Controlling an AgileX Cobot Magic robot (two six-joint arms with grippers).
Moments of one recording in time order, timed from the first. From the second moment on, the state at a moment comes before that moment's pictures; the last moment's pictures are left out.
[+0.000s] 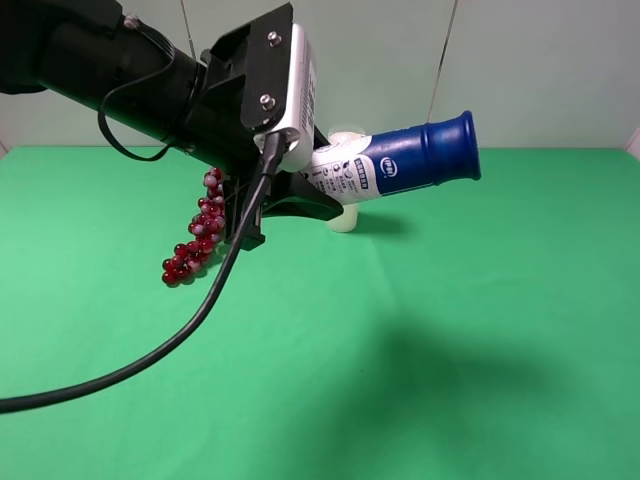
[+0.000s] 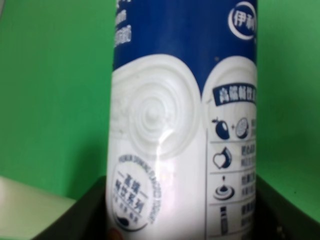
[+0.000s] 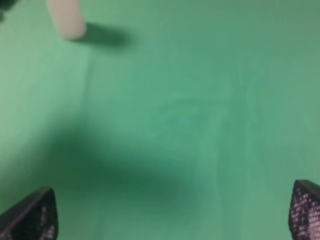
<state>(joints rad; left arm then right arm) -0.63 1.55 -1.02 -0.97 0.49 1.77 0.24 -0.01 -0.53 0.02 1.13 0.00</state>
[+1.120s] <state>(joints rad) -0.63 1.55 -1.02 -0.97 0.49 1.77 0.08 -0.01 -0.49 0.02 1.03 0.02</state>
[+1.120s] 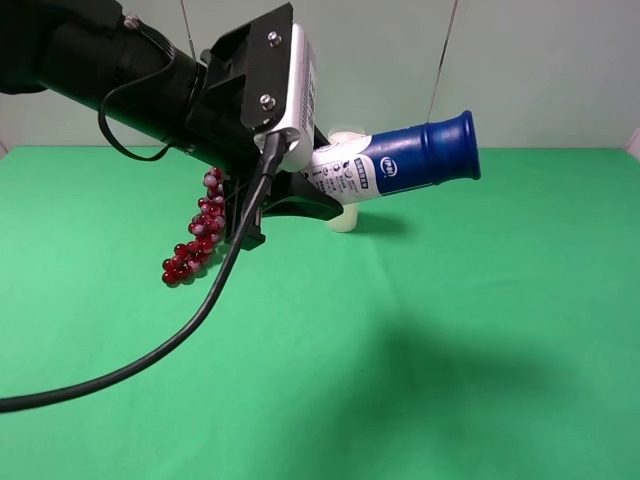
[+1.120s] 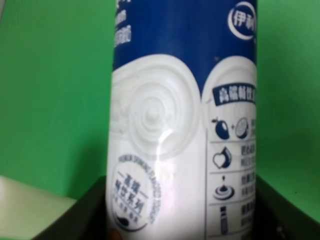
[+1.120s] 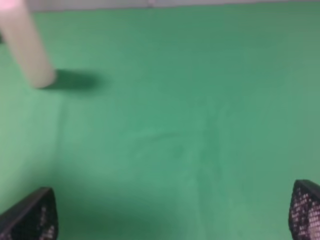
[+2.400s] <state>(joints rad) -0.60 1.39 -1.02 -0.78 0.41 1.43 0.06 -0.01 -0.49 0.02 1.03 0.02</state>
